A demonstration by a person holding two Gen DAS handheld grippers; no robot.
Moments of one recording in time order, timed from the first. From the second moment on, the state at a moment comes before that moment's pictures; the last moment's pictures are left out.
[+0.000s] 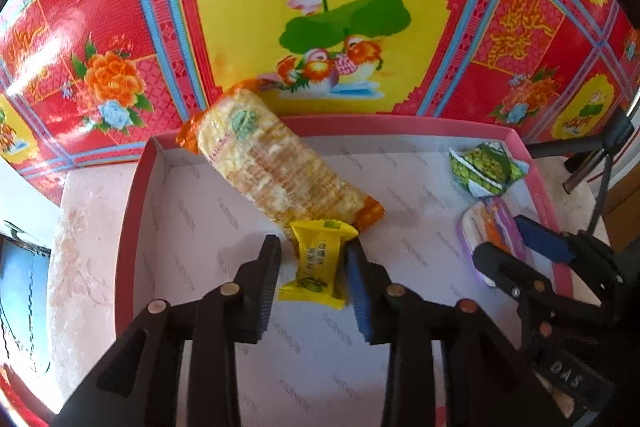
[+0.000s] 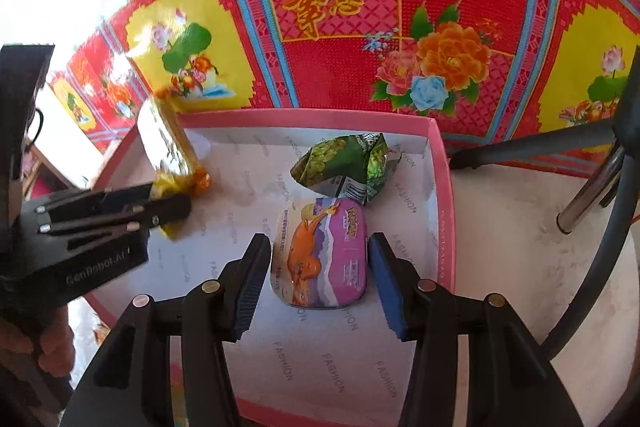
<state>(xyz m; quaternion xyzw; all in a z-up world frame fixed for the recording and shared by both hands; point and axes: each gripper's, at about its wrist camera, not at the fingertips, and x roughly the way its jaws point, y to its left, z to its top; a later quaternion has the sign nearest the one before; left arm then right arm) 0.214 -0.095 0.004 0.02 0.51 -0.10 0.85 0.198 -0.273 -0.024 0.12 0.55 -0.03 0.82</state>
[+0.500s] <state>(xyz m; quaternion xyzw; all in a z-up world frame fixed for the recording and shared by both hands) 0.180 -0.073 0.046 -0.01 0.50 -0.09 0.86 0.181 -0.282 0.020 0.15 0.53 -0.03 0.84</state>
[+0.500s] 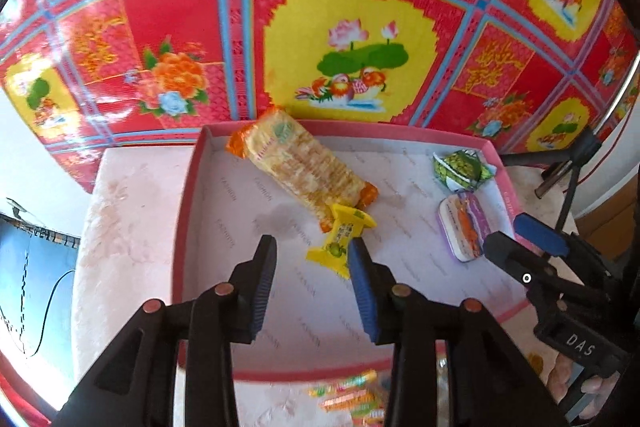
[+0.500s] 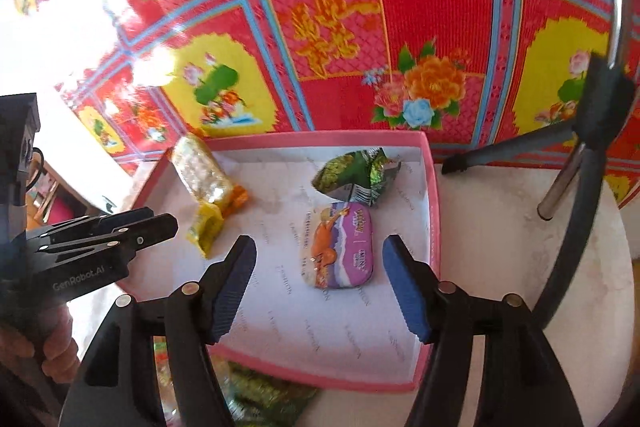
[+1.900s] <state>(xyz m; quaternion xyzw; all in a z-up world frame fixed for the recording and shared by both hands) 0.093 -0.076 0.020 -0.05 0.54 -0.09 0.84 0.045 -0.280 0.058 0.16 0.54 -0.04 0.83</state>
